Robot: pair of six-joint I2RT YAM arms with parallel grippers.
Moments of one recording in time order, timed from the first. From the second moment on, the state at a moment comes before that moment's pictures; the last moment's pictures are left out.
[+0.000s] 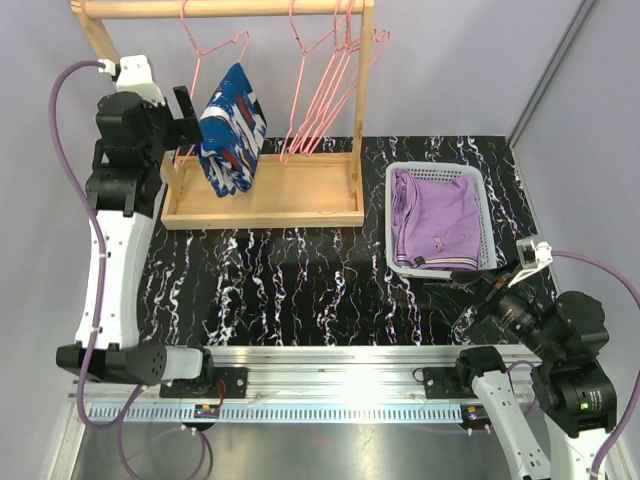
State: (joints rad) left arm -0.08 1.30 1.73 -0.60 -0.20 -0.09; right arm 0.14 0.33 1.04 -0.82 -0.52 0.47
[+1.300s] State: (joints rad) left arm -0.02 1.63 2.03 -0.66 0.15 -0.24; right arm 0.14 0.34 1.03 -0.81 -0.61 0.47
